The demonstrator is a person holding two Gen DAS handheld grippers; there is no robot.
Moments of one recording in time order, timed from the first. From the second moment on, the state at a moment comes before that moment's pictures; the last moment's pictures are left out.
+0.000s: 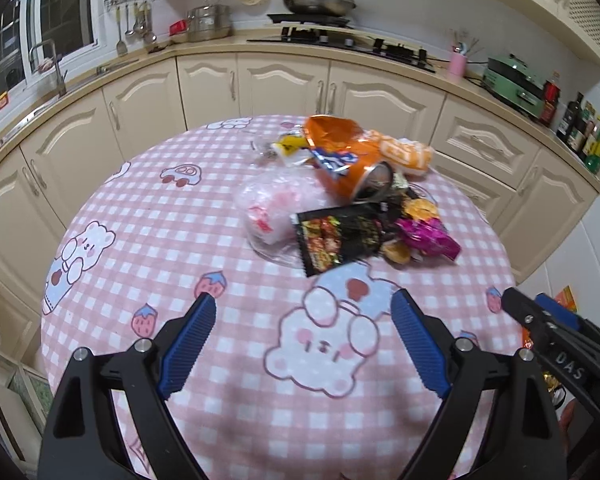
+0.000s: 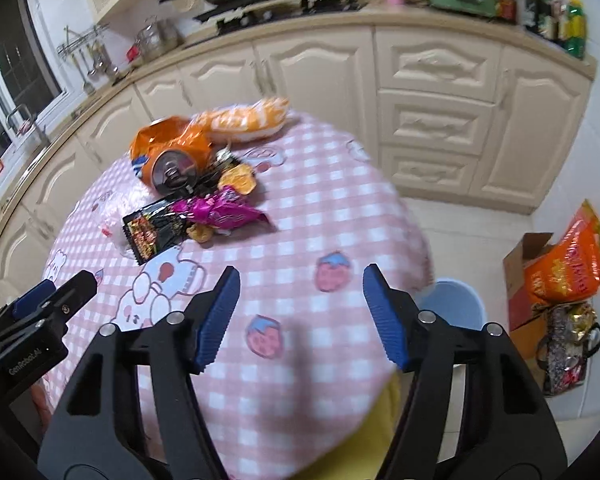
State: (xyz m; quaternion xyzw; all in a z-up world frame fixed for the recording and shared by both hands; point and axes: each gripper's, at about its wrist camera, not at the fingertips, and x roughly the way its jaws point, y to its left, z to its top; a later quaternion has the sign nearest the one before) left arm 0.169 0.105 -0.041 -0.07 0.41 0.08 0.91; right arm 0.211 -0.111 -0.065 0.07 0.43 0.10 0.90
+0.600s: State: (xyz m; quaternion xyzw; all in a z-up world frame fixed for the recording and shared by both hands) left arm 0.220 0.146 -0.060 -0.09 0.44 0.10 0.89; right arm 0.300 -0.046 -0.100 0.04 0.47 0.13 0.87
